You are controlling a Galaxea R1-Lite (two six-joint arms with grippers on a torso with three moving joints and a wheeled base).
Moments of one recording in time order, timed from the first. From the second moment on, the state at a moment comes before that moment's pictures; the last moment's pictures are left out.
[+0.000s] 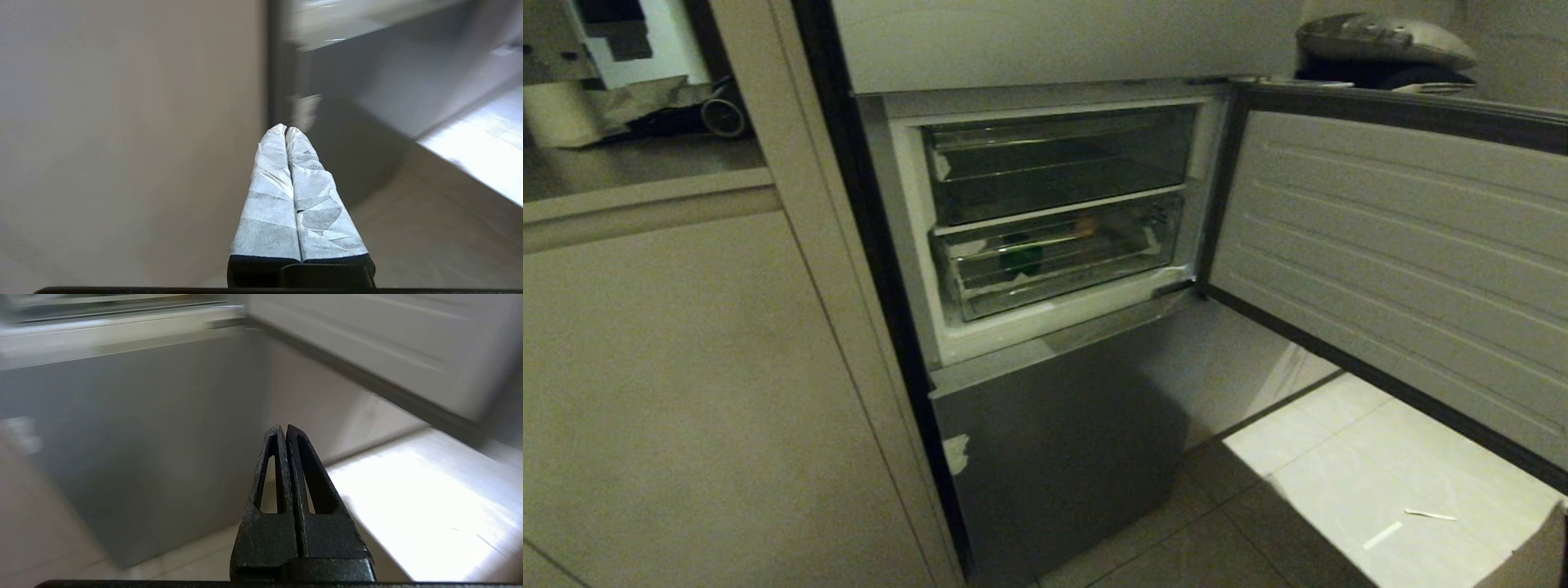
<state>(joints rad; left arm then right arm) 0.00 0.00 0.00 0.00 0.00 0.02 0.00 0.00 0.00 -0.08 -0.01 0.02</state>
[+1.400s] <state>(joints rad) 0.00 0.00 0.00 0.00 0.00 0.02 0.00 0.21 -0.09 -0.06 0.10 -0.02</state>
